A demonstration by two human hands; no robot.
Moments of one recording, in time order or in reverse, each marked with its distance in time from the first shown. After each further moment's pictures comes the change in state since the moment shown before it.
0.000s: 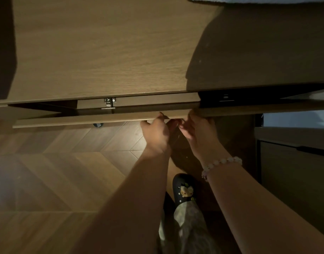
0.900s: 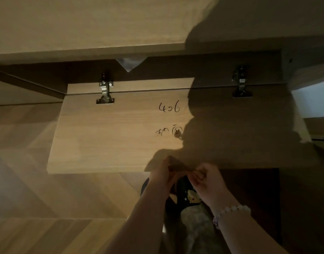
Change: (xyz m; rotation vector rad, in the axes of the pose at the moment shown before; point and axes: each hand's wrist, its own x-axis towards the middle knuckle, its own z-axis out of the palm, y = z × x) left_hand 0.070 -0.138 -0.114 0.191 -0.040 -0.333; right_hand 0.029 0.127 -0.107 0.037 0.218 0.278
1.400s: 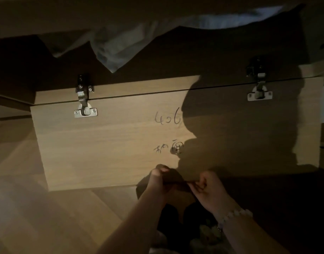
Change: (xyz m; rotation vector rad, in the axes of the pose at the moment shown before) left_hand 0.134 -0.002 0.009 0.000 0.023 -0.090; right_hand 0.148 0.006 0.004 -0.056 -0.014 0.040
